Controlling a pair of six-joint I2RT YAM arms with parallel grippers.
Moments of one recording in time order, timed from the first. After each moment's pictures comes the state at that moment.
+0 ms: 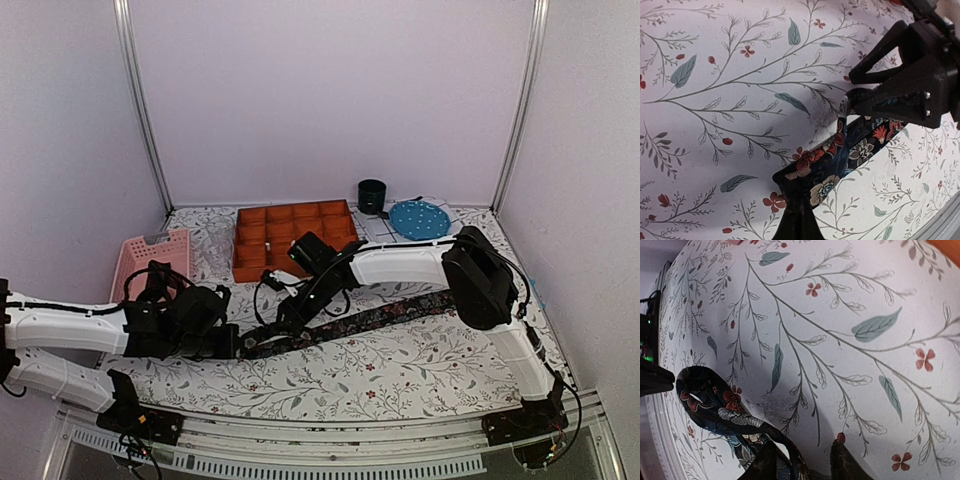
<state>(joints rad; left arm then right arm) -0.95 1.14 0.47 -0.27 -0.22 -0.84 0.96 2.39 1.88 -0.48 -0.45 0.10</state>
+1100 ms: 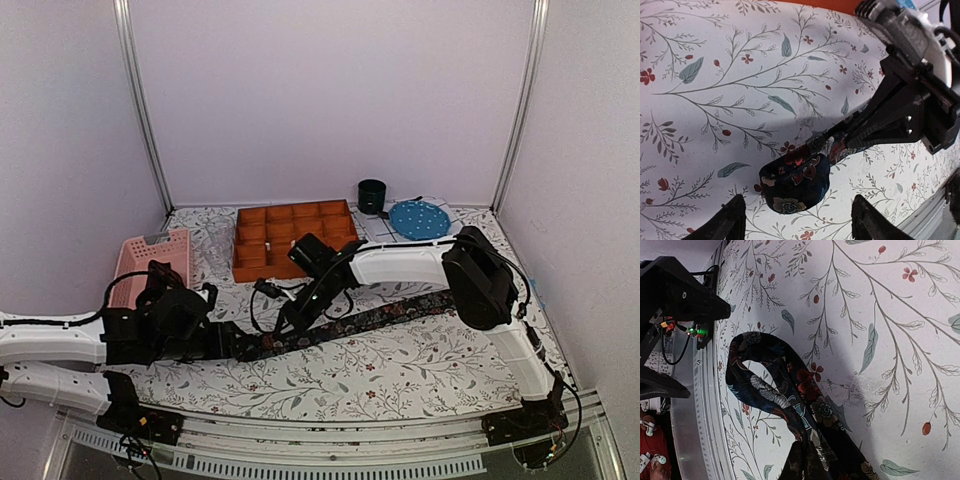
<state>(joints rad) -0.98 0.95 0.43 -0.30 -0.24 -0.92 0.96 2.39 1.88 -0.54 -0.74 0.06</state>
